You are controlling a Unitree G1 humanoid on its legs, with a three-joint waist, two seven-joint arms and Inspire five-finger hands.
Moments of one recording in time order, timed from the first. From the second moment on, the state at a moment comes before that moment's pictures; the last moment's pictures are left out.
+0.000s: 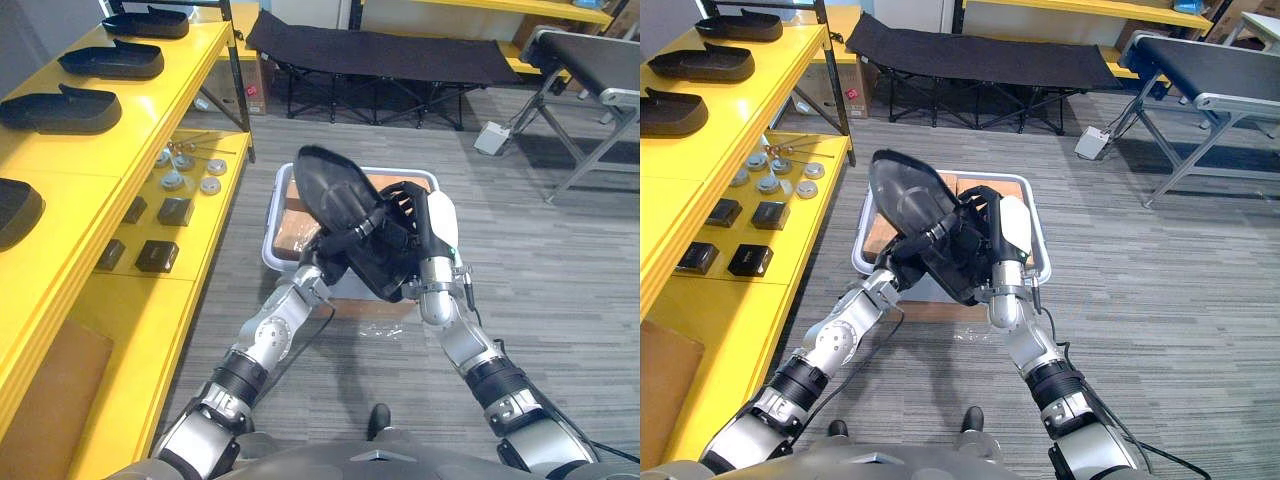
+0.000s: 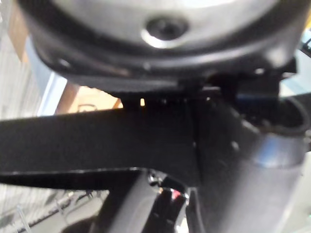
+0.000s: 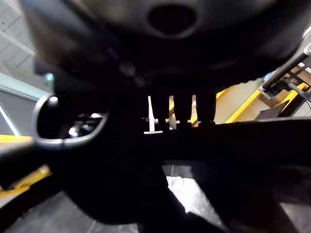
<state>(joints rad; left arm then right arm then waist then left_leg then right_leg) -0.32 0.10 -0.42 0.35 -0.93 0.09 -0.02 -0.29 -0.30 0.33 0.38 -0.42 -0.17 -0.56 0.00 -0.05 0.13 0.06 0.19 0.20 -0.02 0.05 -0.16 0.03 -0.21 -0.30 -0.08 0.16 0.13</state>
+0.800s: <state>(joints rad) -0.16 0.06 -0.29 0.12 -0.70 -0.13 0.10 -0.29 -0.25 0.32 0.09 -0.41 -0.27 -0.57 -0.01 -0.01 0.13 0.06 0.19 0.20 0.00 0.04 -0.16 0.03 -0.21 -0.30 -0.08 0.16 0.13</state>
